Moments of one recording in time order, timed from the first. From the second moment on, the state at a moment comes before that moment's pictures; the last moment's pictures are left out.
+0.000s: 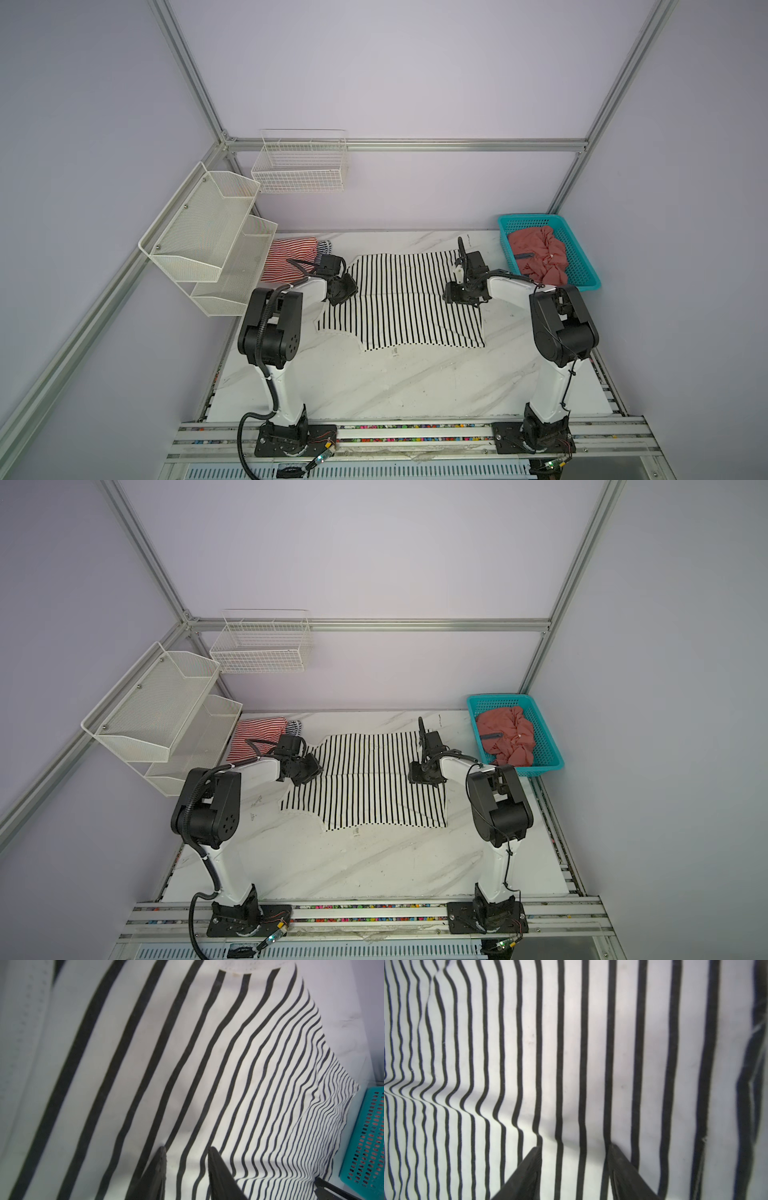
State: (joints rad) left arm -0.15 1.91 1.17 -0.29 0.19 -0.74; right arm 0.31 1.91 1.21 -0.39 -0.18 0.31
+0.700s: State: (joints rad) left arm -0.42 1.41 1.05 -0.68 0.02 -0.62; right arm 0.33 1.49 0.95 -0.63 0.01 0.45
